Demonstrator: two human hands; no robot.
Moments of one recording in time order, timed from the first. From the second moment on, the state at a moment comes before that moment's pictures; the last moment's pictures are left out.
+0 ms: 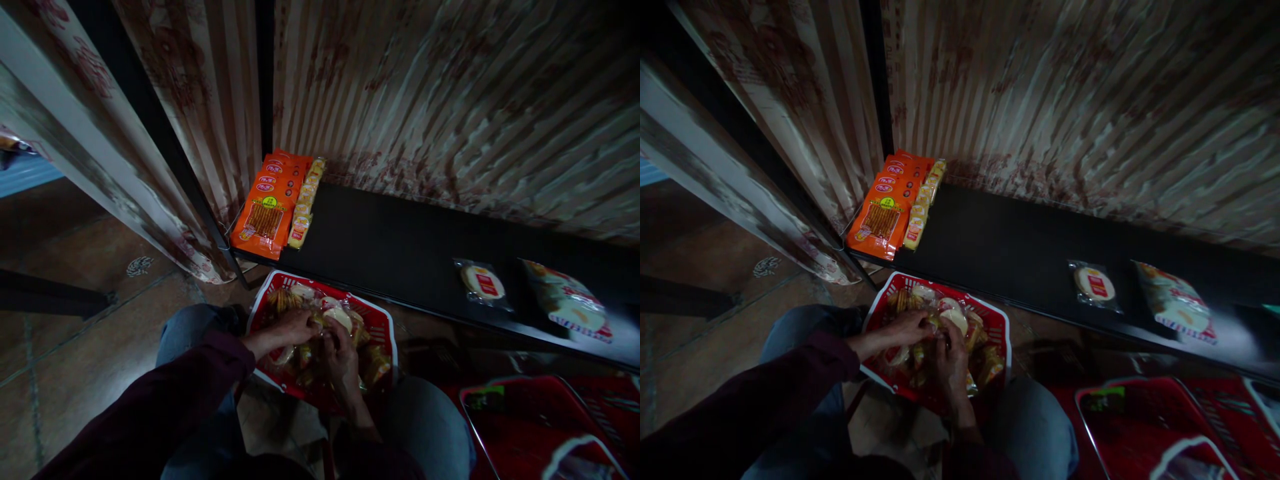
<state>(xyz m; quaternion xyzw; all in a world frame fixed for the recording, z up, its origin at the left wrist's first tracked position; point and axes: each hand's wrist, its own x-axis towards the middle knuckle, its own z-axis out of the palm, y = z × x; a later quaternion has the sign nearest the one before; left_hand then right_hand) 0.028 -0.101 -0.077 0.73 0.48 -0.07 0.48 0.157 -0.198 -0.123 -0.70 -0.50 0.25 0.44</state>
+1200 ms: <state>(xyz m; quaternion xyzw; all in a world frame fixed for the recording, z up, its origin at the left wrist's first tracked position) 0.031 -0.080 -0.081 0.58 0.55 0.07 0.60 0.149 -0.188 -0.111 -0.66 -0.35 0.42 0.52</state>
